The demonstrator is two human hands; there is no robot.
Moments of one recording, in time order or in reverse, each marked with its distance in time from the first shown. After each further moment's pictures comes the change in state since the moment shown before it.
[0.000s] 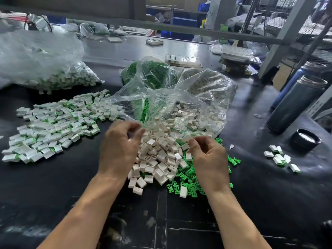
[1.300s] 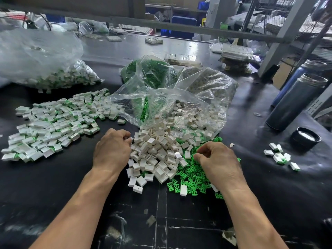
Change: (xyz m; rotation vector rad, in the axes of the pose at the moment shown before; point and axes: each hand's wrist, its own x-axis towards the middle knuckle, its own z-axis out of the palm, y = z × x) left_hand 0.014 -0.027 0.000 0.400 -0.190 -0.253; right_hand 0.013 -0.008 -0.031 -0.706 -0.207 0.145
